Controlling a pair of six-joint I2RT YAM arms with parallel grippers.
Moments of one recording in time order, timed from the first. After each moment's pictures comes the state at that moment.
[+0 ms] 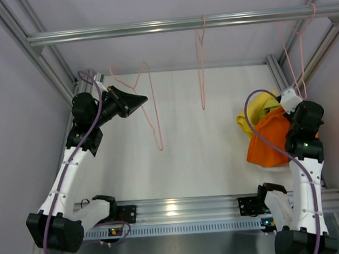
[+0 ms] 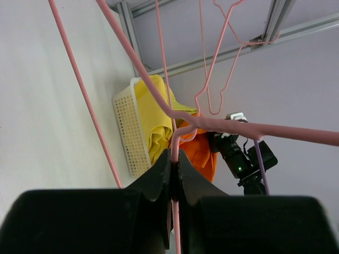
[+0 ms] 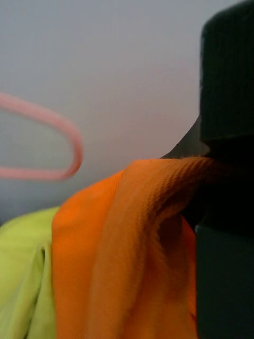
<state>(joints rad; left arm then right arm) -0.18 1.06 1.02 -0.02 0.64 -1.12 -0.25 0.75 0.86 -0.46 0.41 -0.90</state>
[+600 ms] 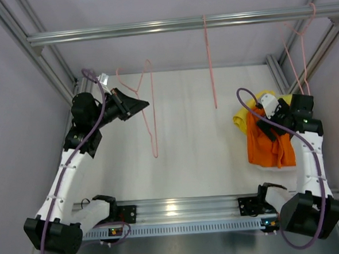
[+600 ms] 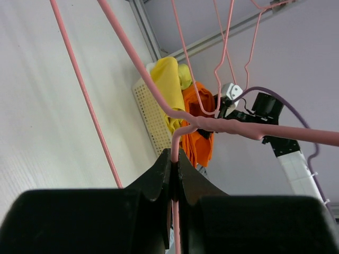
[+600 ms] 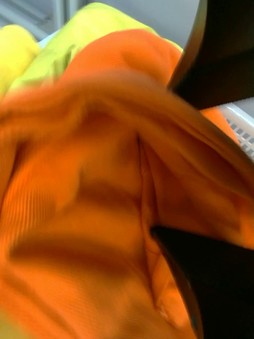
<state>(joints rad) -0.21 1.05 1.05 -0.11 0.66 -0.94 -0.28 1.06 0.94 -0.75 -0.25 -0.94</state>
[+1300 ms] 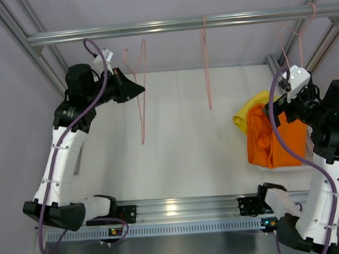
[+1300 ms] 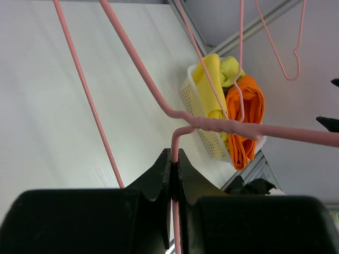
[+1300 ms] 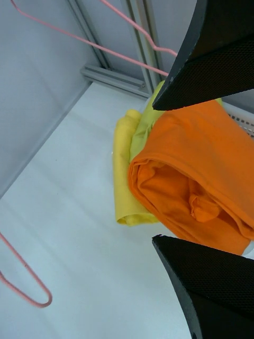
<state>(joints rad) -0.24 1.23 1.54 -0.59 0.60 -0.50 -0.28 0.91 1.59 -1.12 -0.62 -0.67</state>
